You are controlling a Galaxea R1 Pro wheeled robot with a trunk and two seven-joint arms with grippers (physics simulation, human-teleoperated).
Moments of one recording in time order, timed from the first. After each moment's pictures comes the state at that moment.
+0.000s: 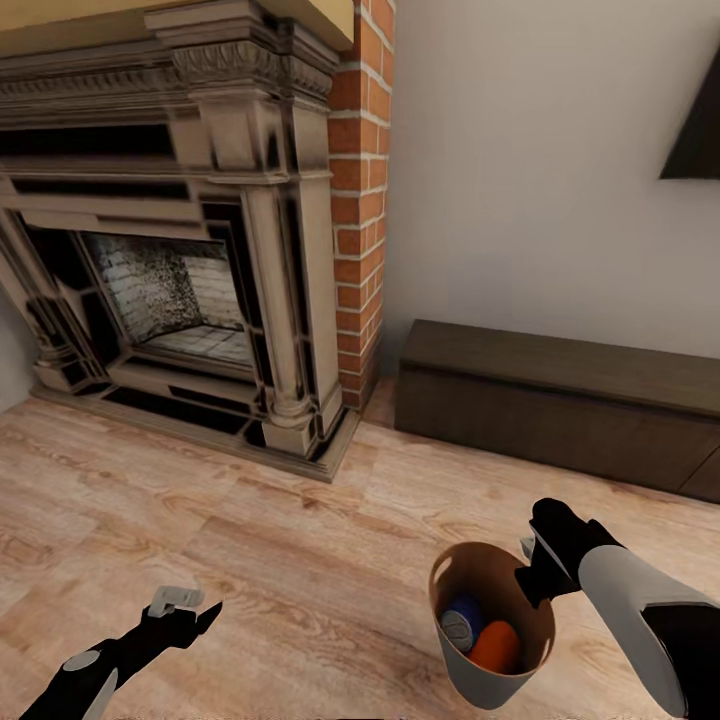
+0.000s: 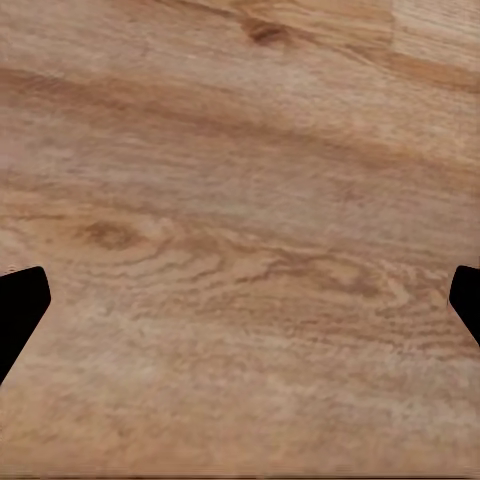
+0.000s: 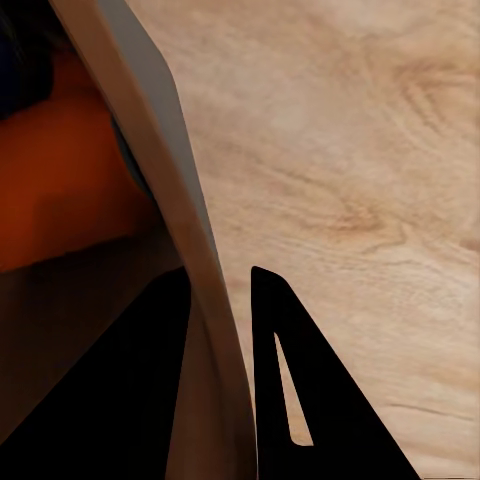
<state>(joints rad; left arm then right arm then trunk) -0.36 0.25 0.10 -0.63 0.07 0.00 -0.50 -0.93 -0.18 0.09 -0.23 0.38 1.04 0.41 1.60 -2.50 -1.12</state>
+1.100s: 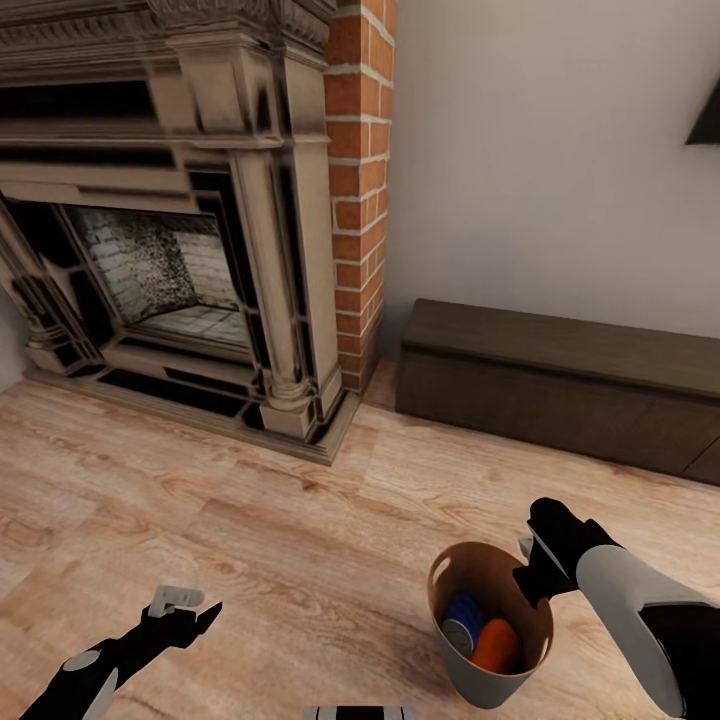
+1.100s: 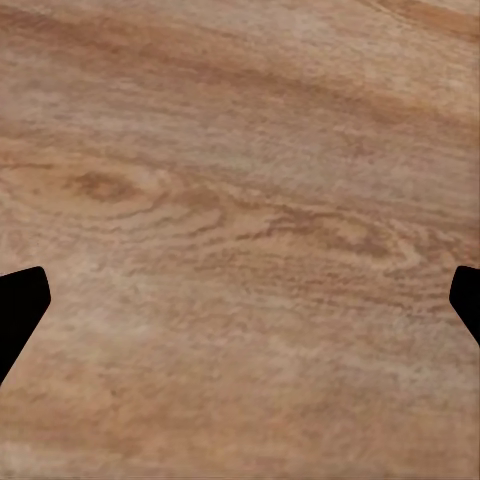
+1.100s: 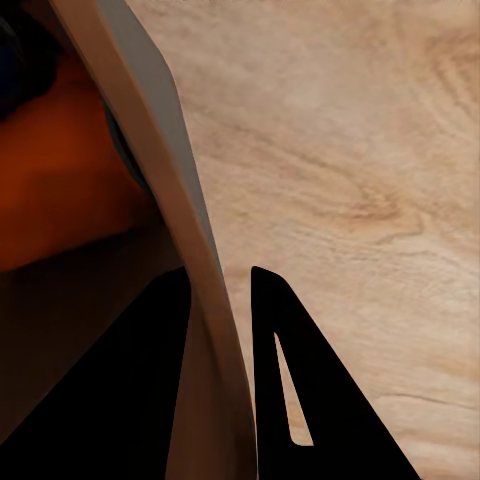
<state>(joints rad) -0.36 0.25 0.10 -0.63 0.07 -0.01 -0.50 -0.93 -0.17 0.10 -0.23 0.39 1.04 0.41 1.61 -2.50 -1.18</state>
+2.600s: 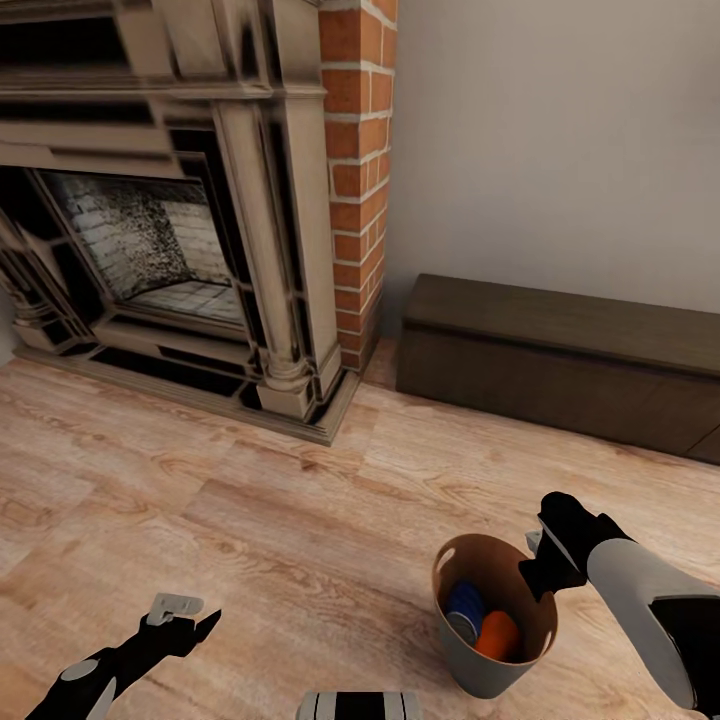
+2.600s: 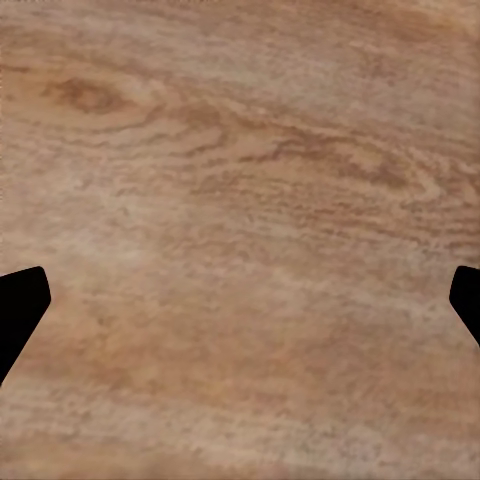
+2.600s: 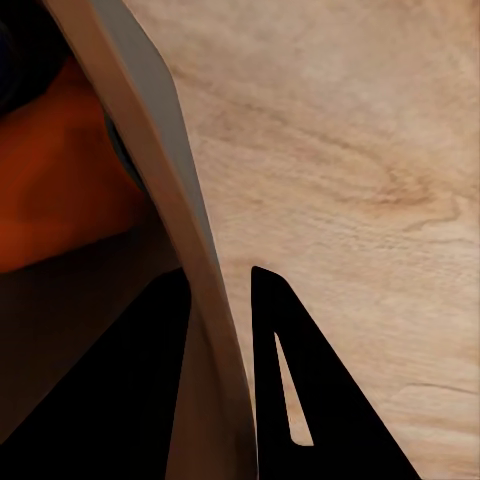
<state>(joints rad) -0.36 0.25 0.10 -0.59 0.07 -0.03 -0.50 -0.95 -0.21 0.12 -0.23 0.34 1.05 0.45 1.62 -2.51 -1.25</state>
